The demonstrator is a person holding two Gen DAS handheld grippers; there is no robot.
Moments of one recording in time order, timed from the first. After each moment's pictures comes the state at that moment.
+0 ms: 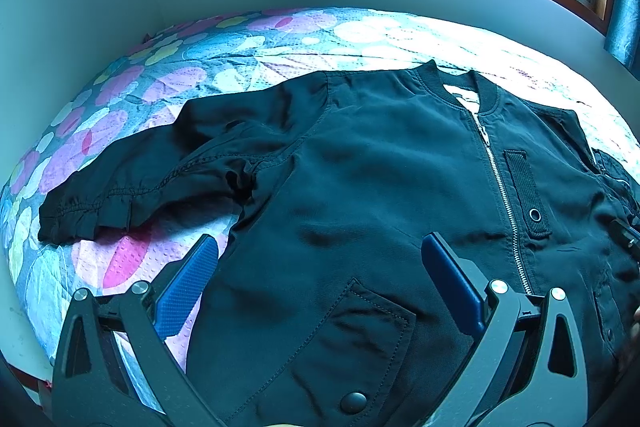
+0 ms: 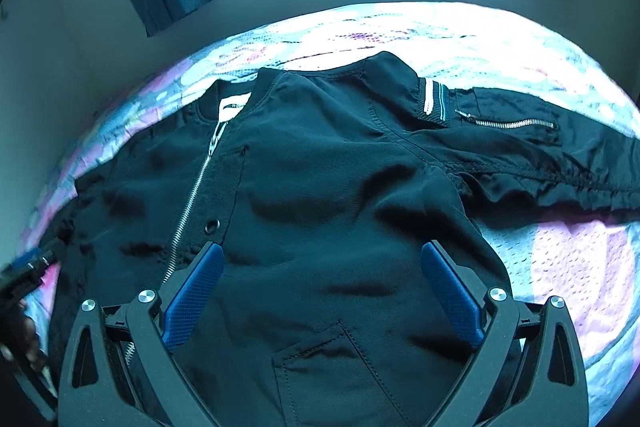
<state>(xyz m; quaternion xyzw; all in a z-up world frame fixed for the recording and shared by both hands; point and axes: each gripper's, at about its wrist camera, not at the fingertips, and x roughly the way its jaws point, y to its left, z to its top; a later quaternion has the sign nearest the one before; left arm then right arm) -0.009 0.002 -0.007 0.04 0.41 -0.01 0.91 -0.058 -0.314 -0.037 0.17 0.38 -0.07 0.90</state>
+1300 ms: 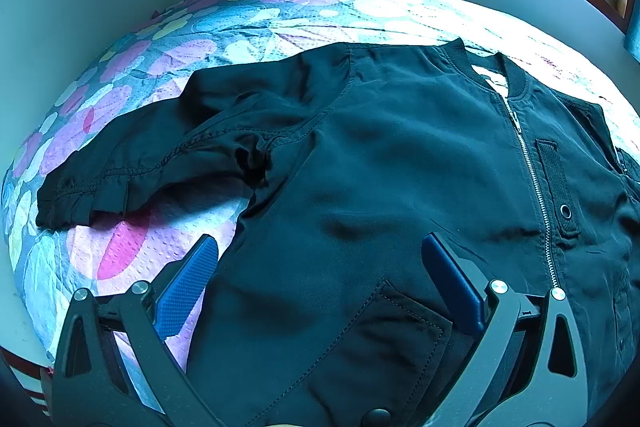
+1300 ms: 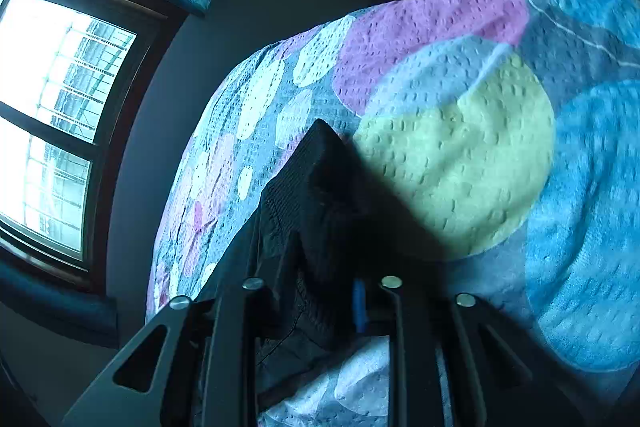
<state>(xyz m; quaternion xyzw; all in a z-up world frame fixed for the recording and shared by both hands) 0.009 0.014 -0.029 0.04 0.44 0.01 0.90 -0.229 -0.702 -0.097 0.56 0.18 -0.28 0.76</state>
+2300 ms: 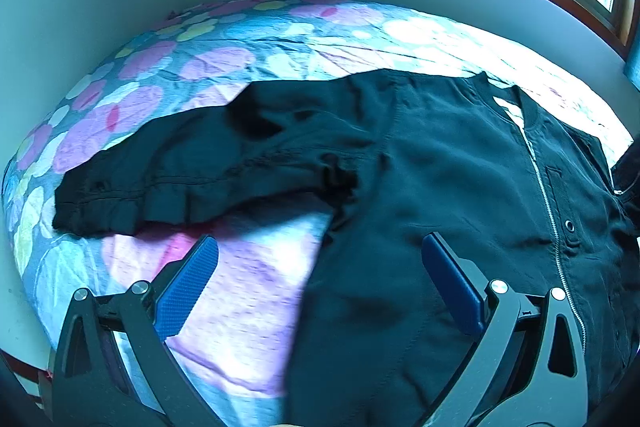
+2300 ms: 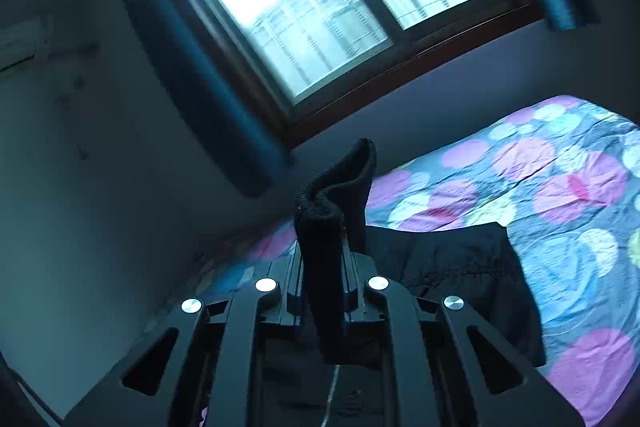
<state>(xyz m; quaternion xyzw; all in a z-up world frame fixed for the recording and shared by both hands) 0.003 0.080 -0.004 0.01 0.42 0.02 0.91 -0.062 -0.338 0.136 0.27 0.16 0.05 0.95</state>
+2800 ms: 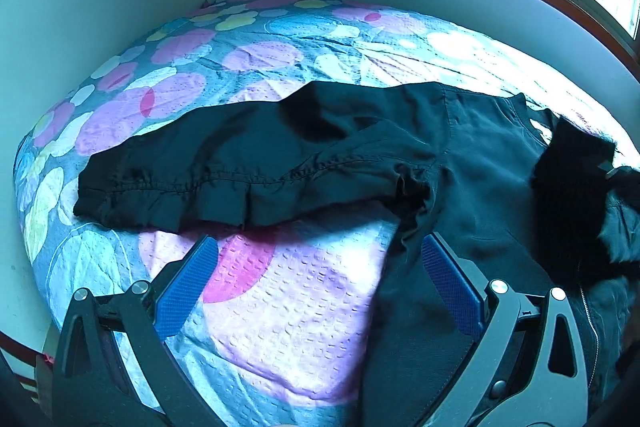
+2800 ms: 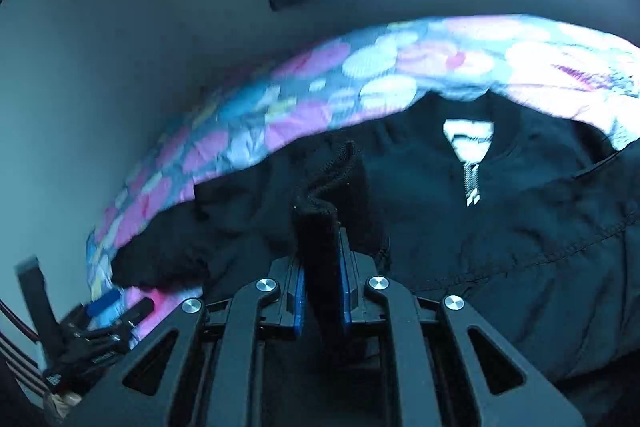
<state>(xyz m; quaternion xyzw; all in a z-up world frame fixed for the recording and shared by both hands) 0.005 0.123 -0.003 -0.02 0.42 0.05 0.91 0.064 -0.155 -0.002 0.16 0.40 0.15 0.89</state>
